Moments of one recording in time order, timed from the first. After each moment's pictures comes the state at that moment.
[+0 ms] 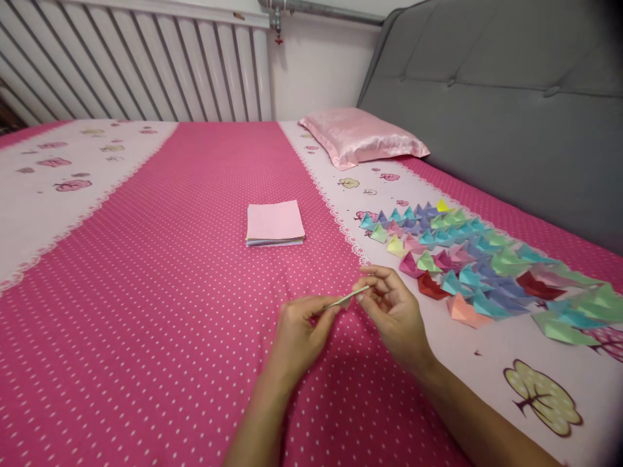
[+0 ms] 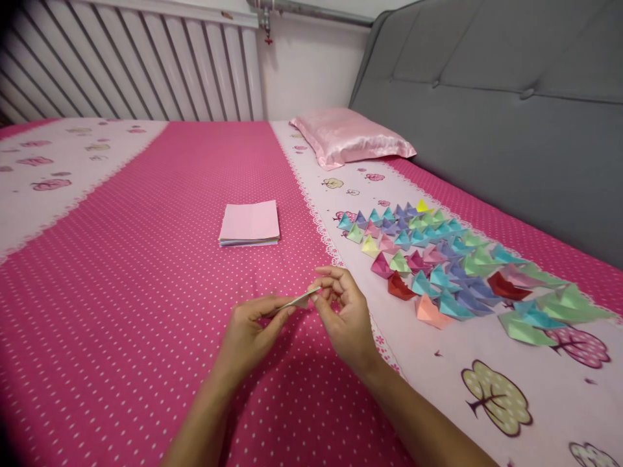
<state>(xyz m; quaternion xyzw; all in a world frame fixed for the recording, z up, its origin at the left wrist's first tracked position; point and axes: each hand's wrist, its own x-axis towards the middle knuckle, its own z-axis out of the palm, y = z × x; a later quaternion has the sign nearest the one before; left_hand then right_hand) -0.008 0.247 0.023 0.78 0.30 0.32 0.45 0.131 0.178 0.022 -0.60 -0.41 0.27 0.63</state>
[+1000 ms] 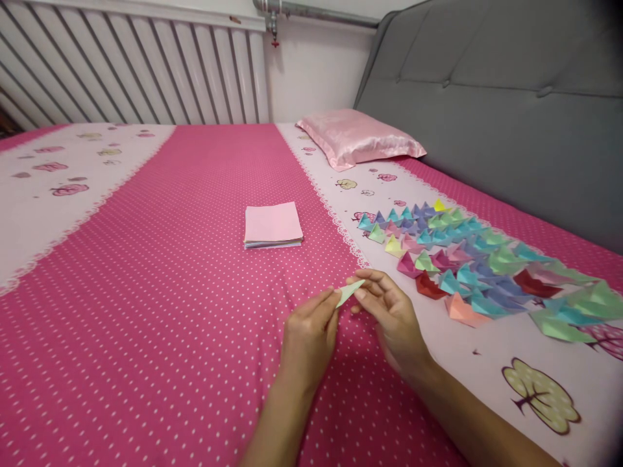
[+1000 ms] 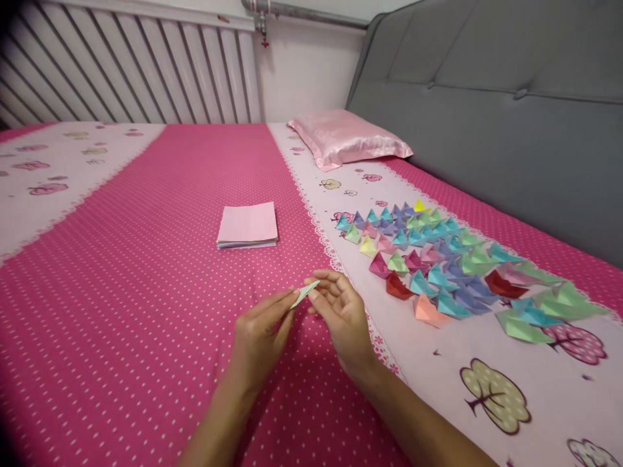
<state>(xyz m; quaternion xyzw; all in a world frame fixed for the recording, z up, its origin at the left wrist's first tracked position) 0.005 0.240 0.005 0.84 0.26 0.44 0.19 0.125 0.181 0.022 -0.54 -0.30 0.38 0.69</state>
